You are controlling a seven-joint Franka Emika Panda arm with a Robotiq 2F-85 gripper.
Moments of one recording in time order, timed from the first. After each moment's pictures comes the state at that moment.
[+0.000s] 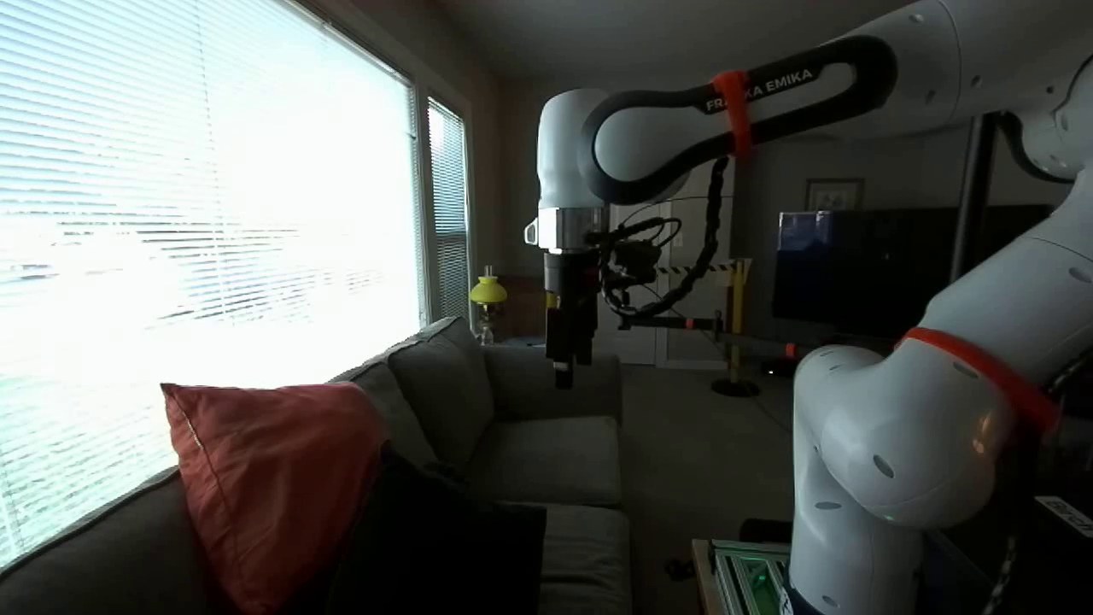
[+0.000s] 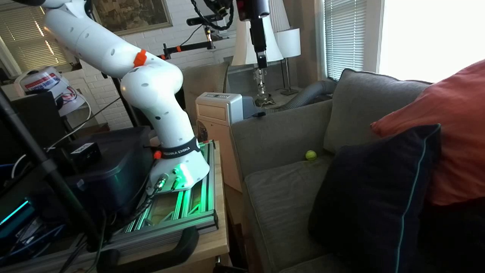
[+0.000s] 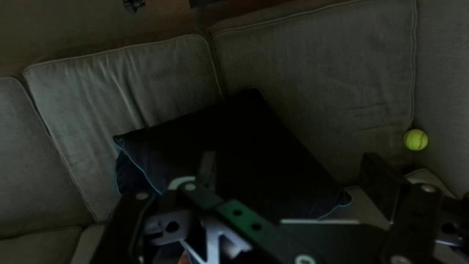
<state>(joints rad) -0.16 -0.79 -0.12 -2.61 -0.14 1.84 -0.04</state>
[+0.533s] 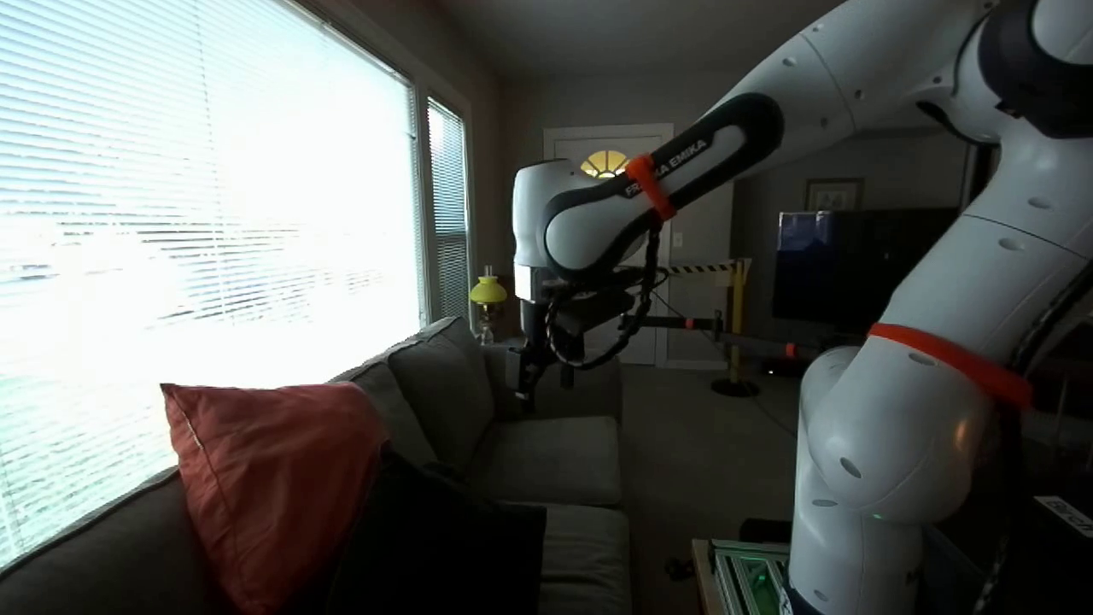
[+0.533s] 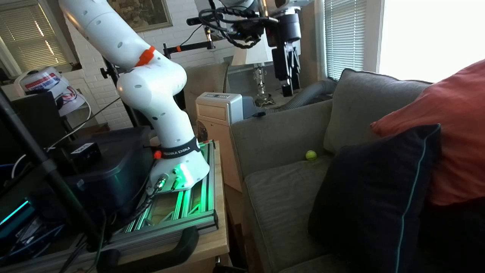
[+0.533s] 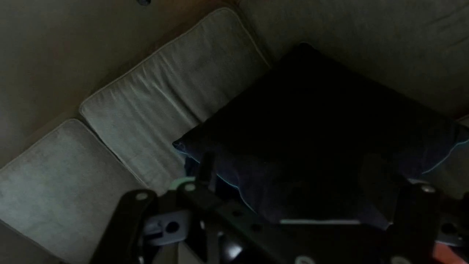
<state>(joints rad) -0.31 -0.52 -0.11 -2.63 -0.22 2.18 0.26</state>
